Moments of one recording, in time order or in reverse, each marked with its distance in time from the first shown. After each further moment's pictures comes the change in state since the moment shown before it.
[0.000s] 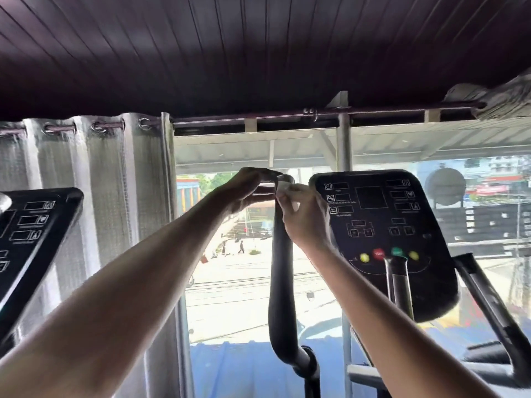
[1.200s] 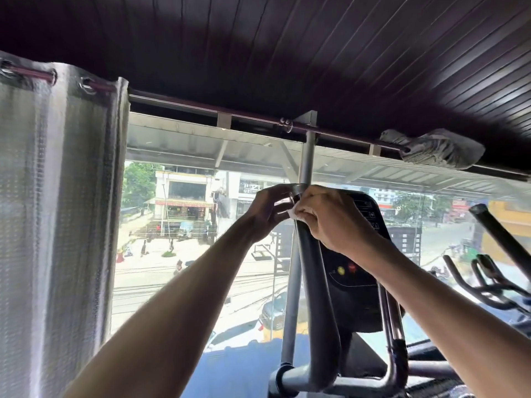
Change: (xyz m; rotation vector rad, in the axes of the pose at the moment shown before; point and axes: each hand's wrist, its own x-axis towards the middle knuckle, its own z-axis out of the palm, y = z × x) left_hand 0.028 -0.066 -0.003 -0.675 -0.300 0.110; right_hand 0.027 -0.036 -0.009 -0.608 -0.441 -0.402
